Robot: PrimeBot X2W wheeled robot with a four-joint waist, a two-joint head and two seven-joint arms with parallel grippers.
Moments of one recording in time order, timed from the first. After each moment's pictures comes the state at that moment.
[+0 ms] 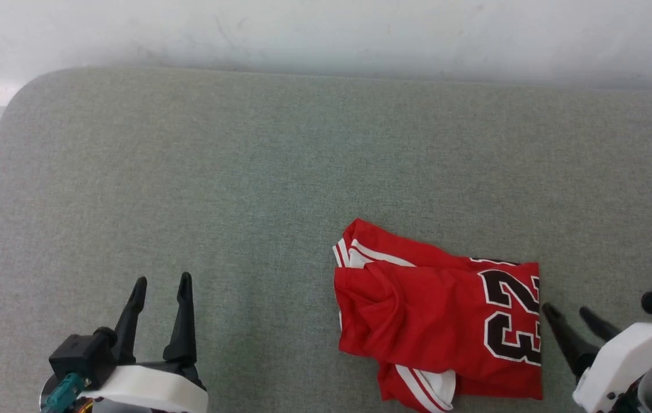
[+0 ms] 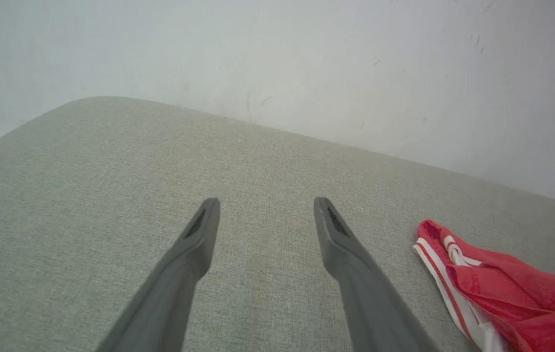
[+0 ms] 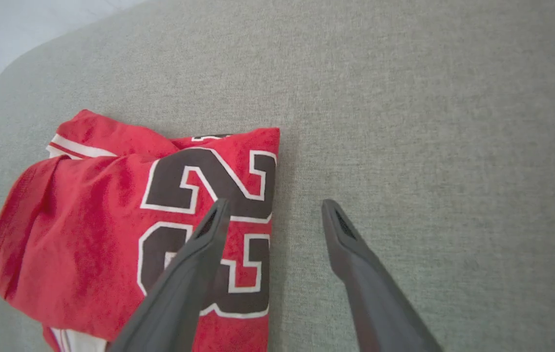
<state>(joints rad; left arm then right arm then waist) 0.06 0.35 -0.28 -0.06 -0.57 0.21 -0.25 0.10 -0.05 -0.19 -0.23 0.39 0.13 0.64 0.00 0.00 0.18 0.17</state>
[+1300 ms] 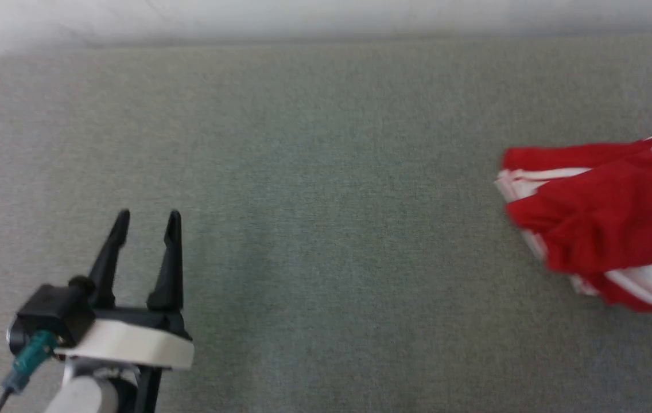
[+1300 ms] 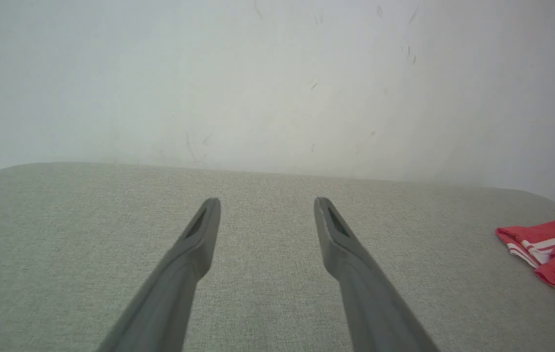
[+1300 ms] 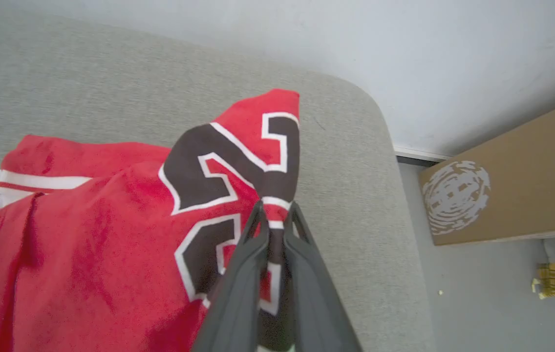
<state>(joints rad) -0.03 0.43 -0.28 -0.18 -0.54 0.22 -0.21 -0.32 -0.37 -0.20 -0.02 0.12 0.13 0.69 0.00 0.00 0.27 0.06</state>
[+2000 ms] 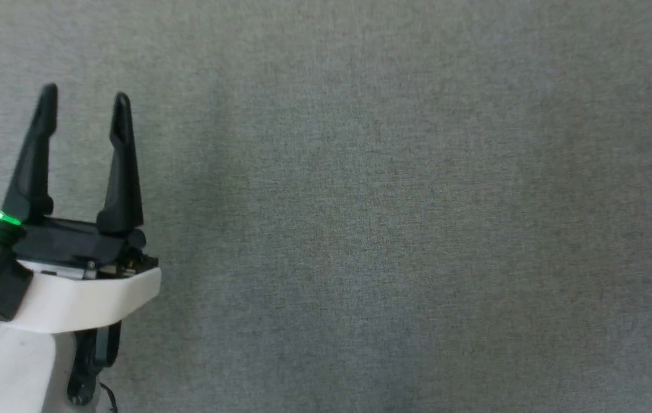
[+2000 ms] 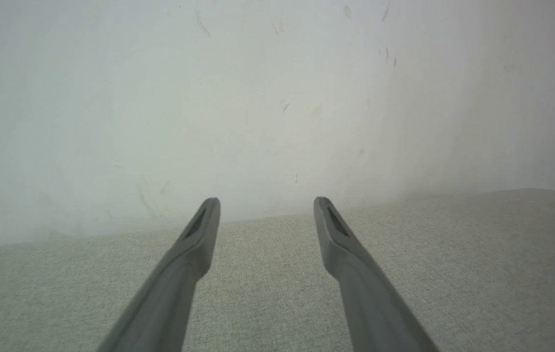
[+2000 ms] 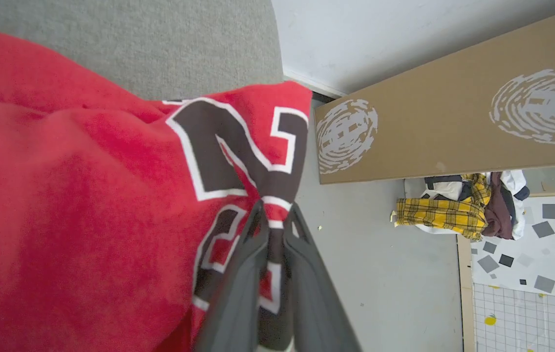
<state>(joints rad) -0.24 0.45 -0.19 -0.34 -0.38 0.17 -0.26 -0.41 -0.64 -0.34 0.08 -0.03 0.13 0.64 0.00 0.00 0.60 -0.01</state>
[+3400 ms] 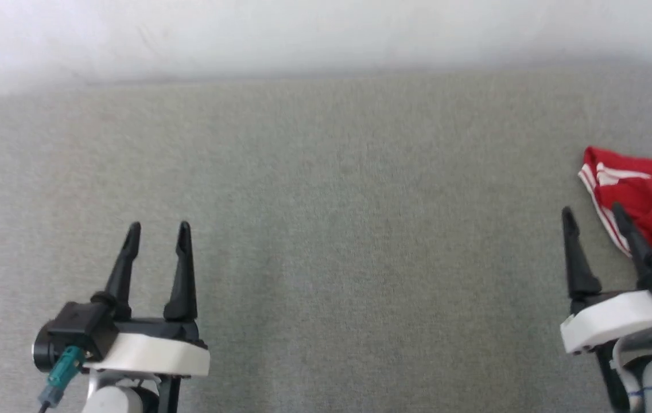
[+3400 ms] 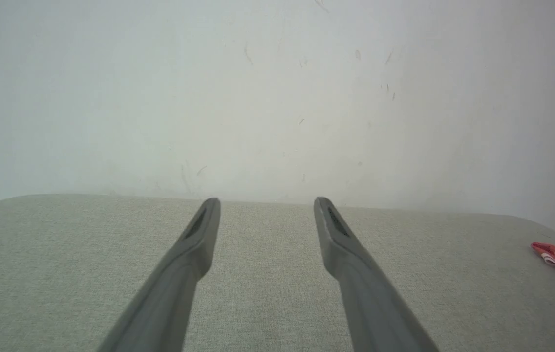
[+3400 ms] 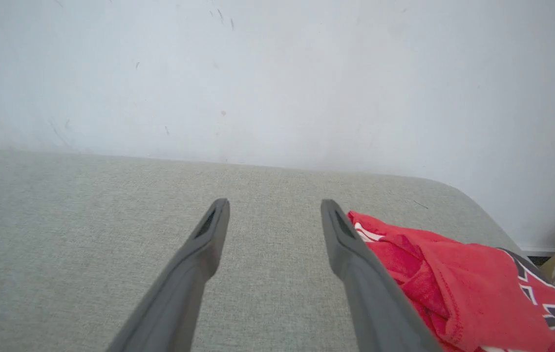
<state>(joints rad) -0.03 0.18 -0.10 -0.05 -0.30 0.03 -0.26 -0.08 -0.09 -0.11 0.00 0.05 0.13 -0.07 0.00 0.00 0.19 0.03</state>
